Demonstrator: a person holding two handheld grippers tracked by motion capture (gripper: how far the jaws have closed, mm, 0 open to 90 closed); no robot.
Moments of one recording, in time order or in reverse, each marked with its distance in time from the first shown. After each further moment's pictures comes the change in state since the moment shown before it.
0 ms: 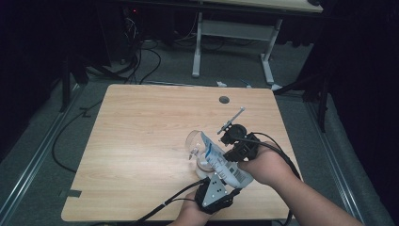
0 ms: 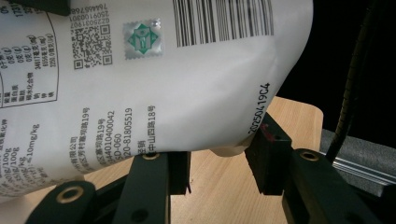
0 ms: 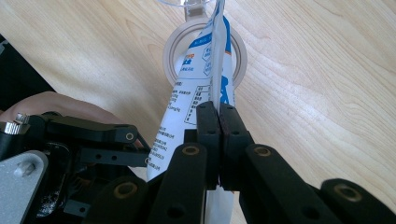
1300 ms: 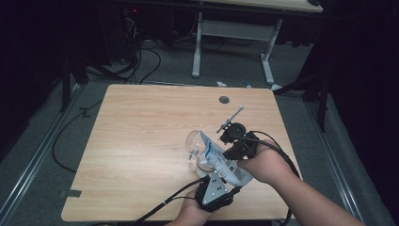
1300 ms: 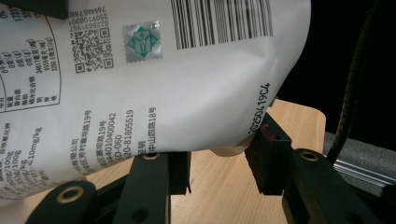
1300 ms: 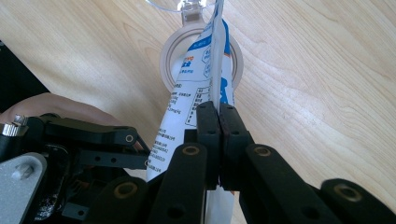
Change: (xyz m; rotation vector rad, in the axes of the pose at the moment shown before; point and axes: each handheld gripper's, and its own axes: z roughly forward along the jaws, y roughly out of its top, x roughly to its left) left arm 0.003 0.002 0.001 -0.003 0.001 -0.001; right arm -0.001 0.003 0.000 -0.005 -0.009 -0.003
